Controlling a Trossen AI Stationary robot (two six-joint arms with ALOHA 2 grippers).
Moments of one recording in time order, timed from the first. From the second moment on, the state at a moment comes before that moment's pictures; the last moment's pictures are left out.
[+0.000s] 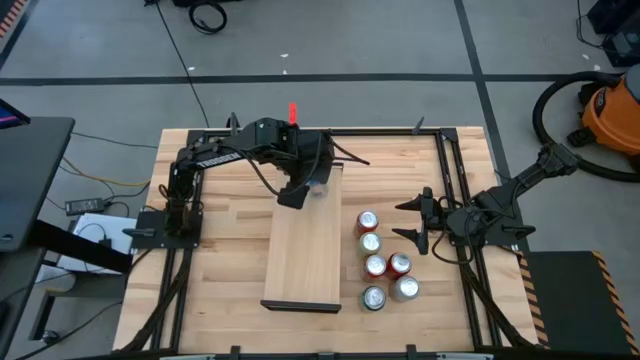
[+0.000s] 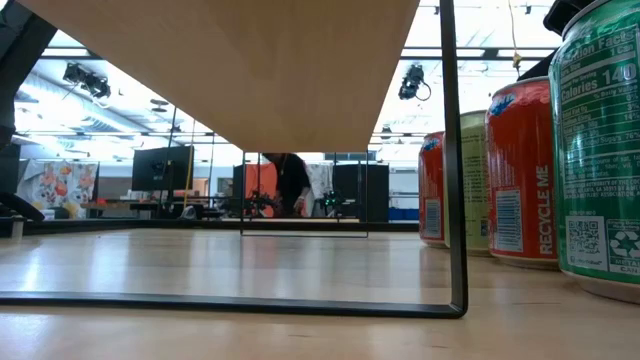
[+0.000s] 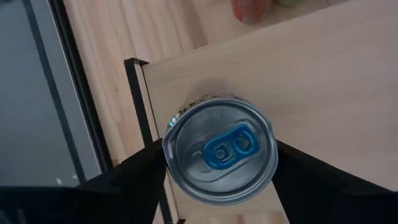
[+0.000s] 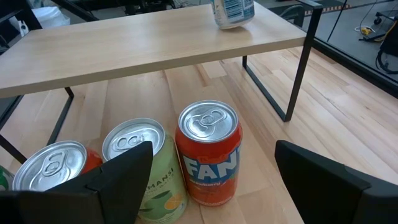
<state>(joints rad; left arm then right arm) 0.10 1.98 2.33 -1.55 -0.15 0.45 0.53 0.59 0.33 -0.22 0.68 0.42</state>
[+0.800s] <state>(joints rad) 0.10 1.92 2.33 -1.58 -0.15 0.49 0.53 0.59 0.29 -0.14 0.68 0.38</state>
